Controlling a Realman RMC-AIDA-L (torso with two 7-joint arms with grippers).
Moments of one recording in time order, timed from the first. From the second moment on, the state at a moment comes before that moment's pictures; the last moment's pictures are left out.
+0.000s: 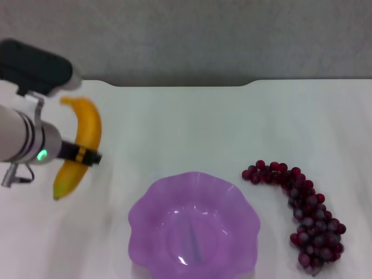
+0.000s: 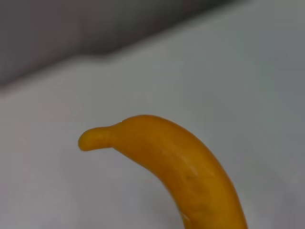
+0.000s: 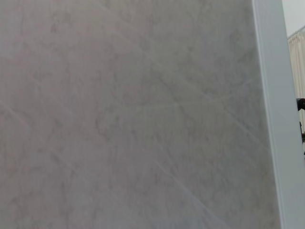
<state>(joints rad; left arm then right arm) -0.46 -2.02 -1.51 -1.43 2.87 -1.15 0.03 0.09 2.00 -2.01 -0.80 0.79 -0.93 -0.18</state>
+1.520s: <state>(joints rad) -0.25 -2.03 -1.08 -1.82 2.65 -1.06 0.53 0.09 2.00 -2.01 -0.81 0.79 -0.94 -0.18</state>
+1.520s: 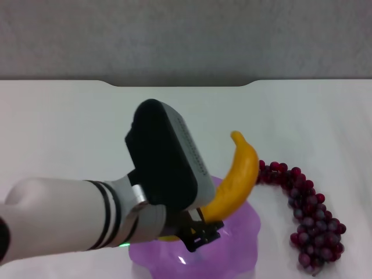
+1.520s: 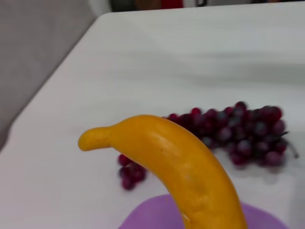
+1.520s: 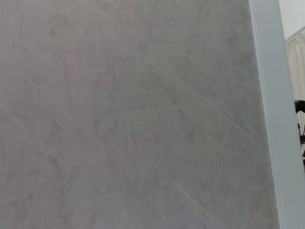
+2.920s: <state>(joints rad) -0.46 -2.03 -1.09 -1.41 2.48 -0.99 0.52 0.10 2.00 -2.01 -0.80 0.79 -0.93 -0.18</state>
